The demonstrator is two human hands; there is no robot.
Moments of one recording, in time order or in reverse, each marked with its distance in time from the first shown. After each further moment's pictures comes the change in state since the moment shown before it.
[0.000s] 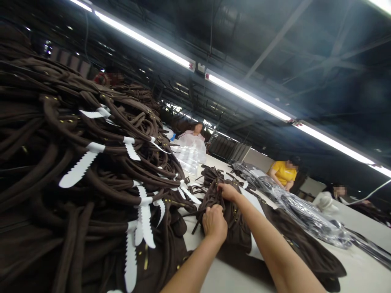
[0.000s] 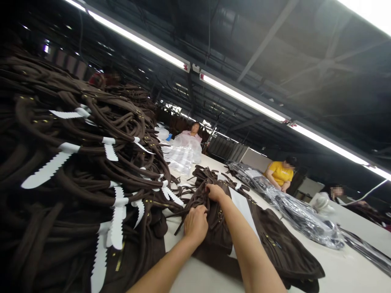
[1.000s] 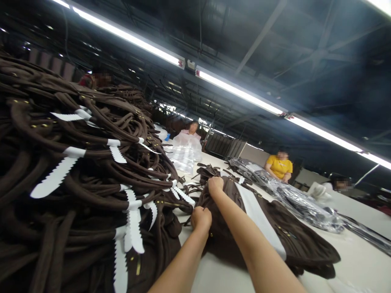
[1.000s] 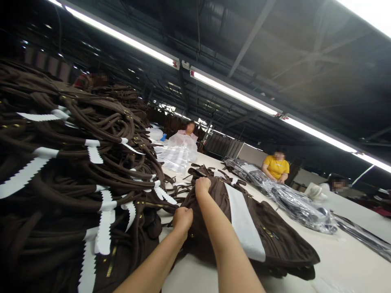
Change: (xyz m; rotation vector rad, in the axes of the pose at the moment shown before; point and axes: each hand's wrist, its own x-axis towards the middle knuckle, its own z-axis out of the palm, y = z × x) left_hand 0.024 -0.029 0.008 -0.120 -0.050 -0.383; right_hand 0.010 -0.069 0.000 -0.330 0.039 0.241
